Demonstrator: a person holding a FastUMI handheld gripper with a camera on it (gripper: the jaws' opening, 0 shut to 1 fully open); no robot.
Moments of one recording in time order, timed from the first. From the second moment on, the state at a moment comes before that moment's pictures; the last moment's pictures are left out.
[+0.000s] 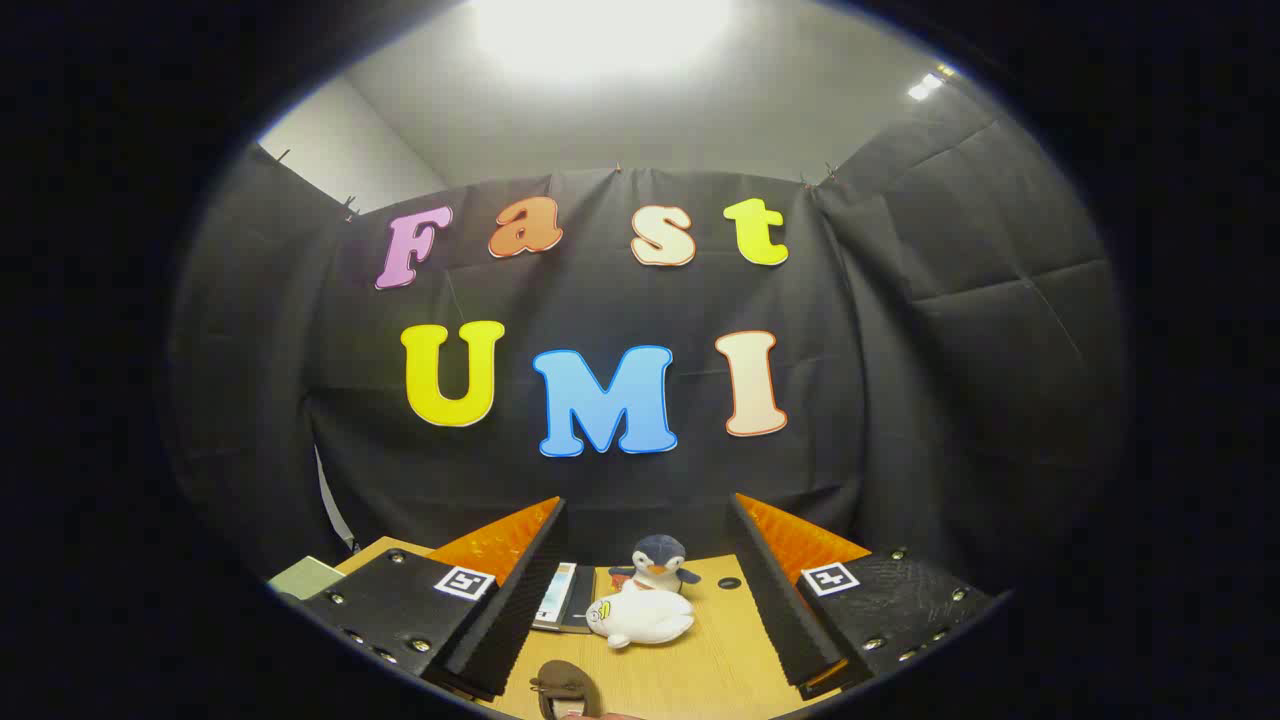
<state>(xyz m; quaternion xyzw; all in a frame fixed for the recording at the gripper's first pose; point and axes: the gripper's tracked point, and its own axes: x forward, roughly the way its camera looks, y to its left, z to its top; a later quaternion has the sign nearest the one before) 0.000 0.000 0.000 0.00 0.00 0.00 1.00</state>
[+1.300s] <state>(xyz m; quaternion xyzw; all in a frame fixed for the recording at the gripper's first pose) 0.028 0.084 -0.092 0.07 0.09 0.09 0.99</state>
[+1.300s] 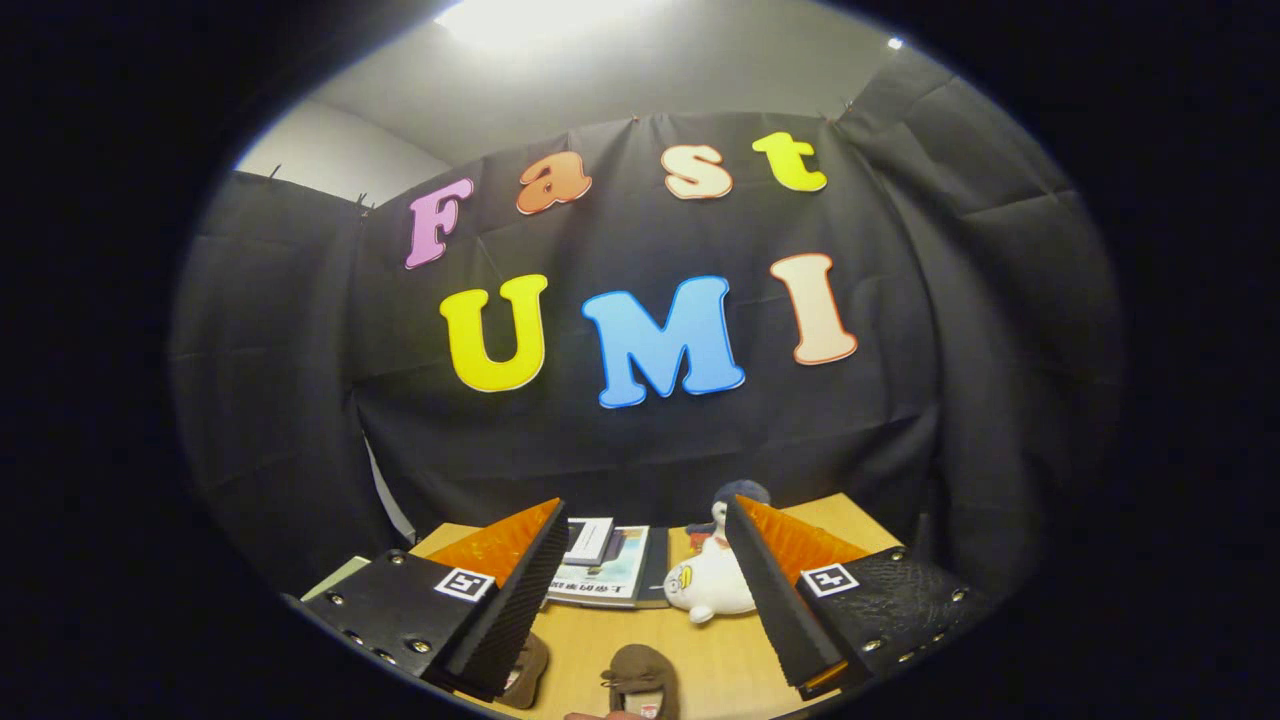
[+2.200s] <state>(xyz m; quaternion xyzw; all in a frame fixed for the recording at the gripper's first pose) -0.044 0.331 -0.281 0.14 0.34 0.42 0.83</state>
